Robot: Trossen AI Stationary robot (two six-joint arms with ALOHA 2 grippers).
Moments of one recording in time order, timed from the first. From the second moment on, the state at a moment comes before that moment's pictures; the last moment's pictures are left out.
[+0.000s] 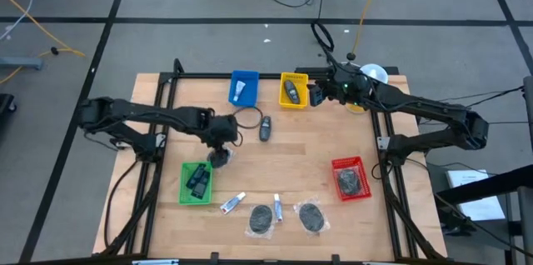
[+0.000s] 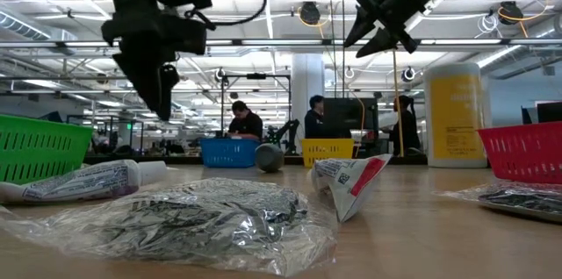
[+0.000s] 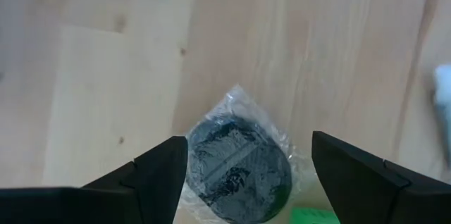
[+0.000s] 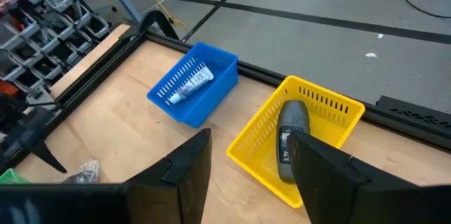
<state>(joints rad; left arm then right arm) 0.08 1.42 0.92 -0.75 0.08 -0.09 -0.43 1.16 0.95 -0.30 0.21 0.53</state>
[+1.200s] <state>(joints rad) 0.05 1.74 0.93 -0.57 0.03 0.11 -0.35 1.16 0.85 -0.14 0.20 0.55</state>
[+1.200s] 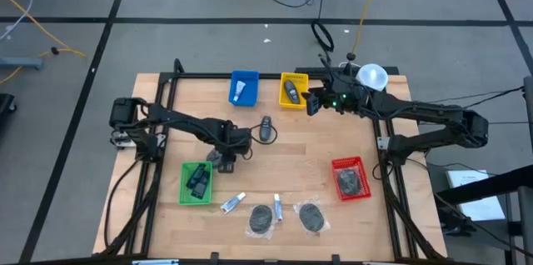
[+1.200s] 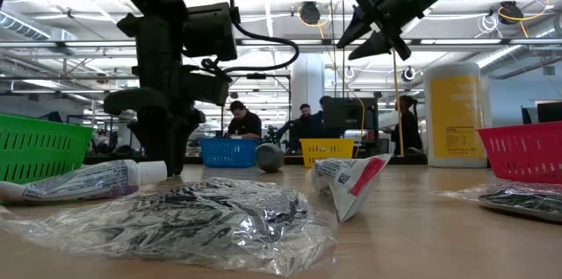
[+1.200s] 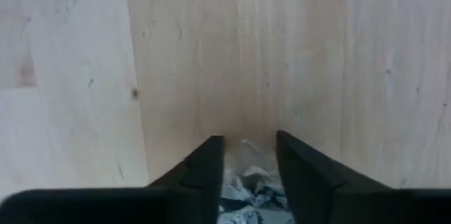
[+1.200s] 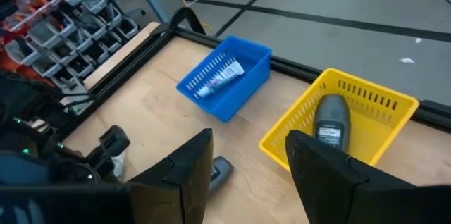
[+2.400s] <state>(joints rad) 0.11 1.37 0.92 -0.37 0.01 -0.18 -0.10 1.16 0.85 -0.01 0.21 0.38</state>
